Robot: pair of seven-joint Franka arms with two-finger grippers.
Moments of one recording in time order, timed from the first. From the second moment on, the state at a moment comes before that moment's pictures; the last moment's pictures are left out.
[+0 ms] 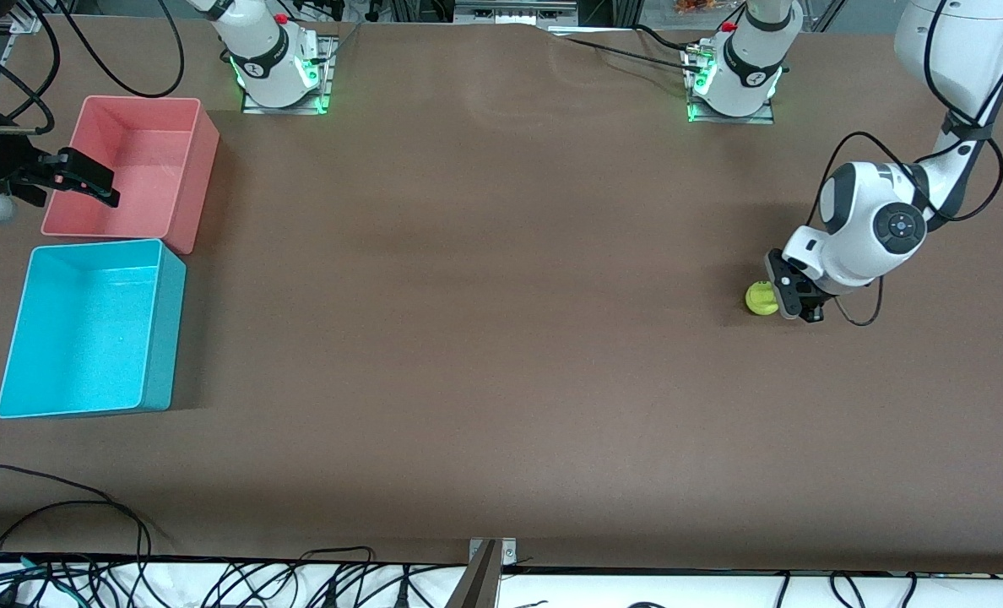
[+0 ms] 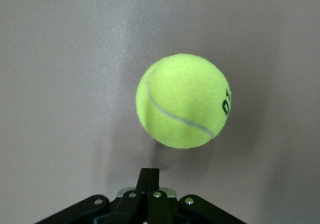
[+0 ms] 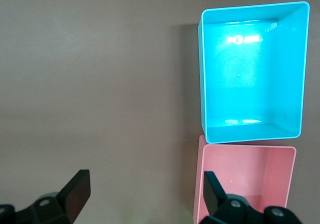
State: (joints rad) left arm 0.19 0.37 -0.12 -2.28 0.16 2.61 1.30; right arm 0.03 0.00 -0.03 -1.63 0.00 1.57 0.00
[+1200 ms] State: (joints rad) left arm 0.06 0.34 -0.24 -2.17 0.07 2.49 0.91; right arm 0.03 0.00 -0.03 -1.63 0.00 1.57 0.00
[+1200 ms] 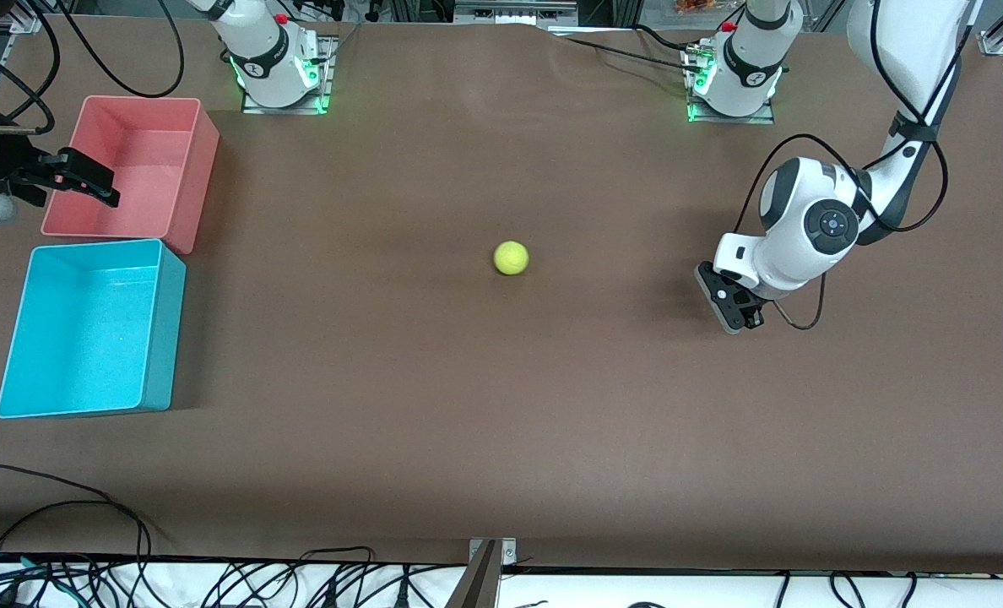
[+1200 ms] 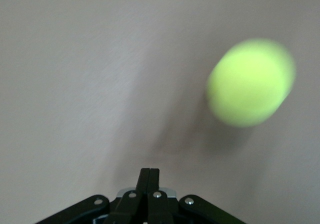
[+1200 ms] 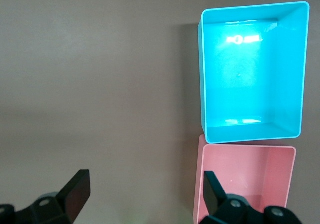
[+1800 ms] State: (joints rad) left arm 0.06 0.21 -0.24 -2.17 0.07 2.45 0.91; right arm 0.03 0.01 0.05 -1.68 0.03 1.36 0.00
